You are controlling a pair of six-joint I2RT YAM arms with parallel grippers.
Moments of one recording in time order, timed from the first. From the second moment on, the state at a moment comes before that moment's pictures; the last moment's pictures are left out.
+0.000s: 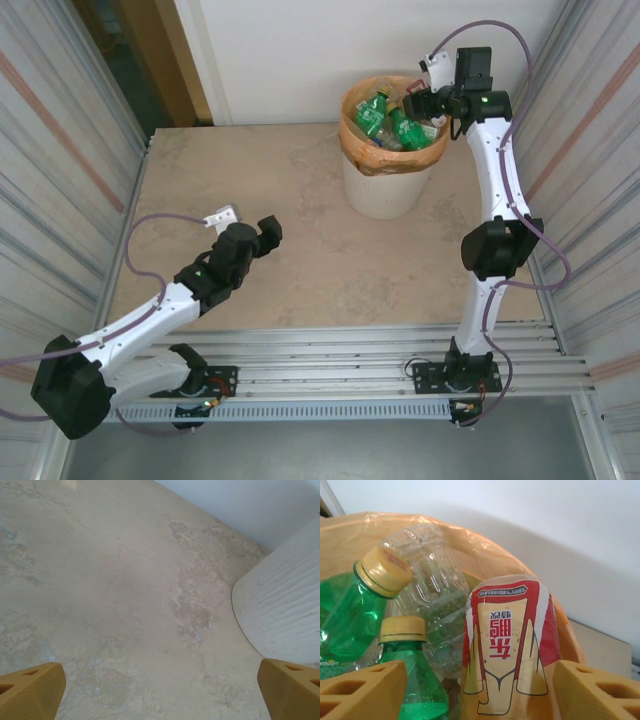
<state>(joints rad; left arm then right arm) -0.67 1.05 0.66 -0.17 -0.48 -0.84 0.06 2.07 2.38 -0.87 -0.23 -0.28</state>
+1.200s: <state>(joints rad) -0.67 1.05 0.66 -0.19 -0.48 -0.84 0.04 2.18 2.44 -0.74 -0.36 -0.06</state>
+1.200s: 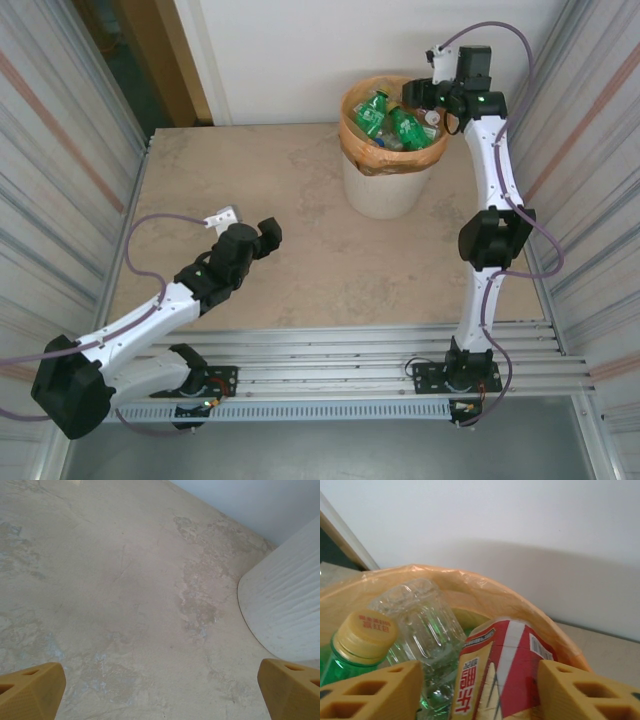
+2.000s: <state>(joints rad) -0.67 0.65 0.59 -0.38 -0.68 -0.67 0.10 1.28 1.41 -0.55 0.03 0.08</state>
